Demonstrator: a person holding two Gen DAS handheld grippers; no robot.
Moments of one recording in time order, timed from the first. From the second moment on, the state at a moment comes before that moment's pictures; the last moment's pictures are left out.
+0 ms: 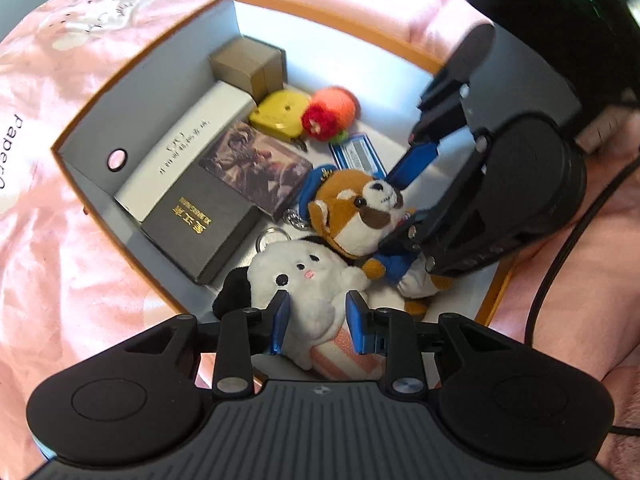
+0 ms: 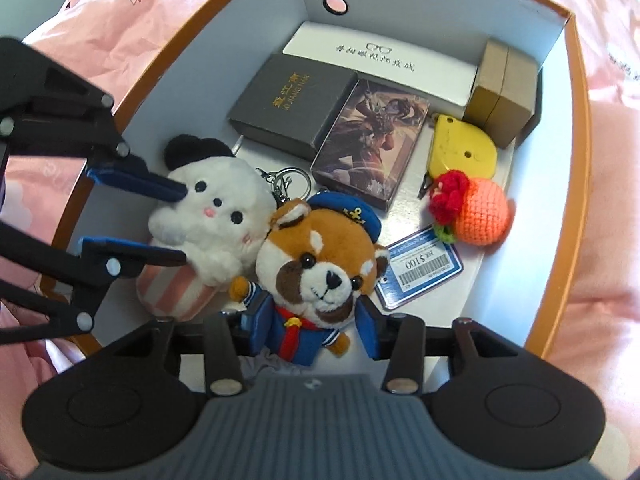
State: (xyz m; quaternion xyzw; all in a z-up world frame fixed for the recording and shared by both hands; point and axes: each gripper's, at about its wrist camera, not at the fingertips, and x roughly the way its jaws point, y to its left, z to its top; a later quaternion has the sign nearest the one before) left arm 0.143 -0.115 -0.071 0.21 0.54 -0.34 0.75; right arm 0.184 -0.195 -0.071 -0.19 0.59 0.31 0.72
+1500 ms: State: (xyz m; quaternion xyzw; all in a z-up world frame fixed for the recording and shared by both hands) left arm 0.057 0.042 -0.068 -0.13 0.52 -0.11 0.84; right arm 0.062 -0.106 -0.017 -0.21 0.36 0.31 0.85
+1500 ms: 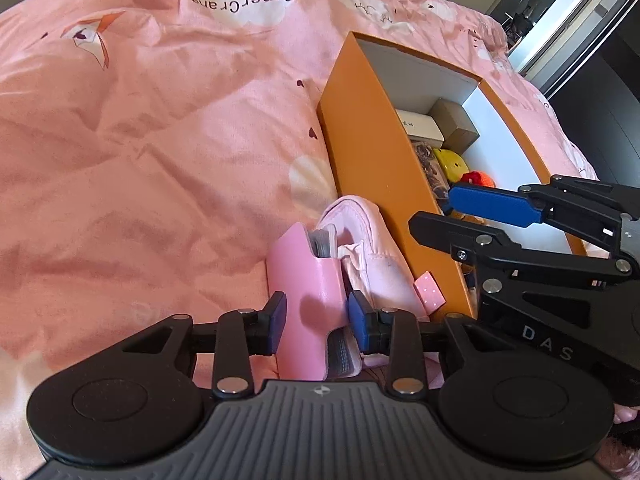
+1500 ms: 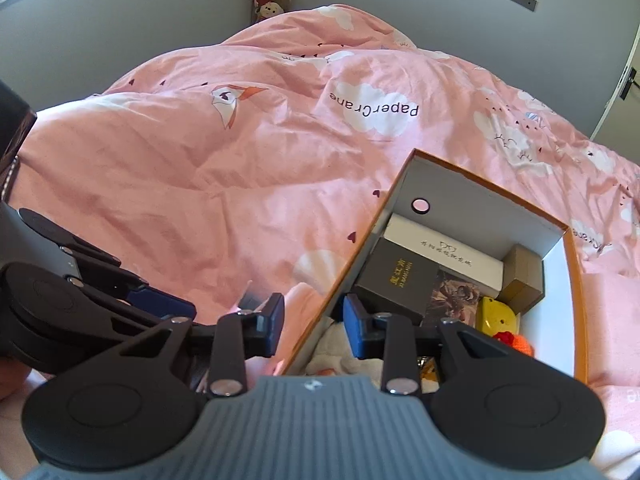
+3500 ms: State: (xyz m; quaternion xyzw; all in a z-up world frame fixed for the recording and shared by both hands) left arm 0.057 0.078 -0.089 -0.19 0.52 -0.07 0.83; right arm 0.034 -0.030 -0.067 -0.45 0.36 0.31 0.76
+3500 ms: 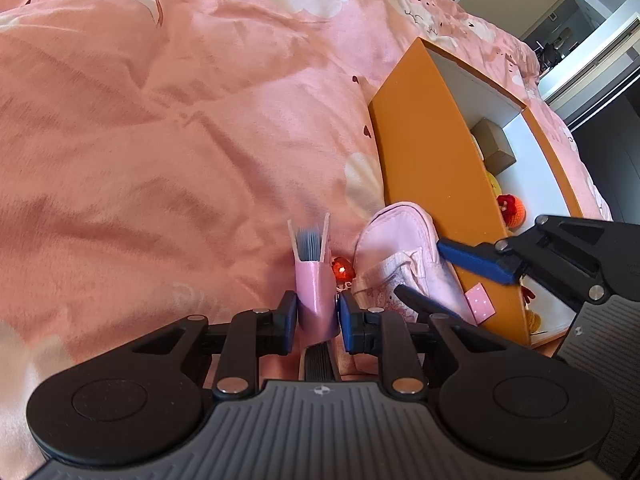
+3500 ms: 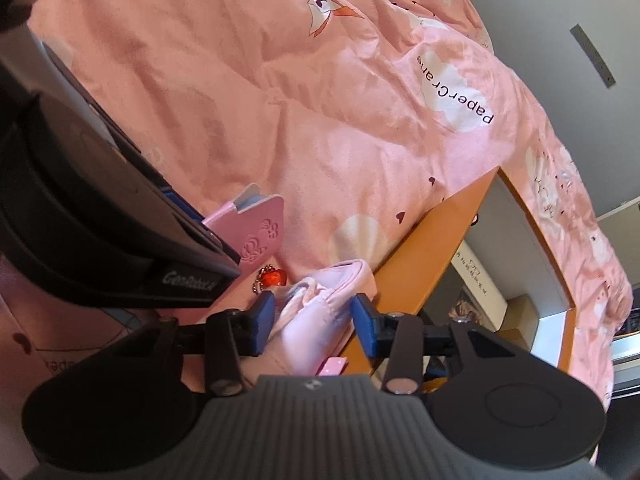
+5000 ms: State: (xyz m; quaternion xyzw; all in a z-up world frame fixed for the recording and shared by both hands) left arm 0.103 -0.017 0.040 -0.21 0.41 -0.22 0.86; right arm 0.082 -0.202 0.060 -0.31 0.30 0.23 0.87
